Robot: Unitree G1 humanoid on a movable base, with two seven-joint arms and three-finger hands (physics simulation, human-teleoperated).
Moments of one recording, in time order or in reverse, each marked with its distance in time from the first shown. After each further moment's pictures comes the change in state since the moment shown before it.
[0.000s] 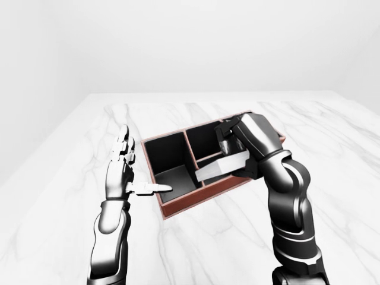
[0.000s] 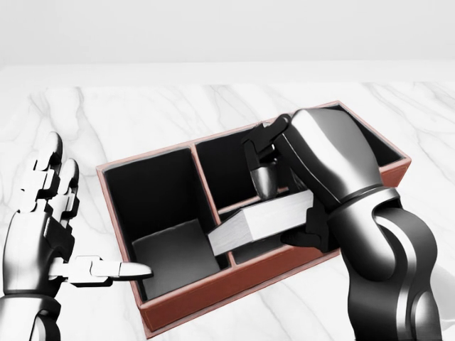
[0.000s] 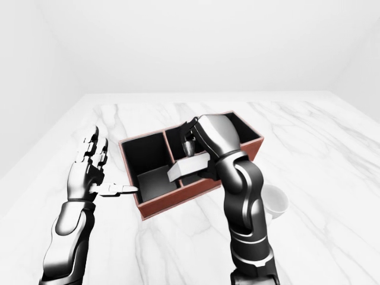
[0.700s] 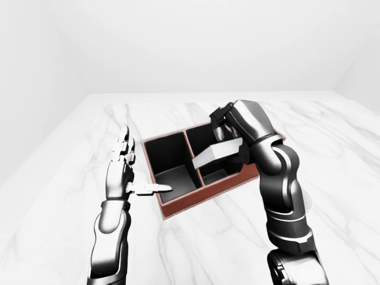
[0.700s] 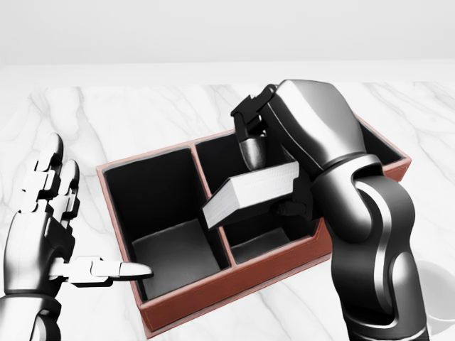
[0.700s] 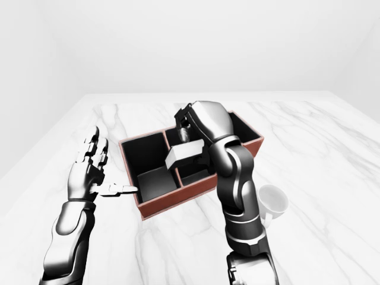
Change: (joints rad) left arm -0.002 0.001 0.001 0.010 0.000 0.000 0.000; right arm -0.144 -0.001 0.009 0.153 -0.033 0.005 -0.055
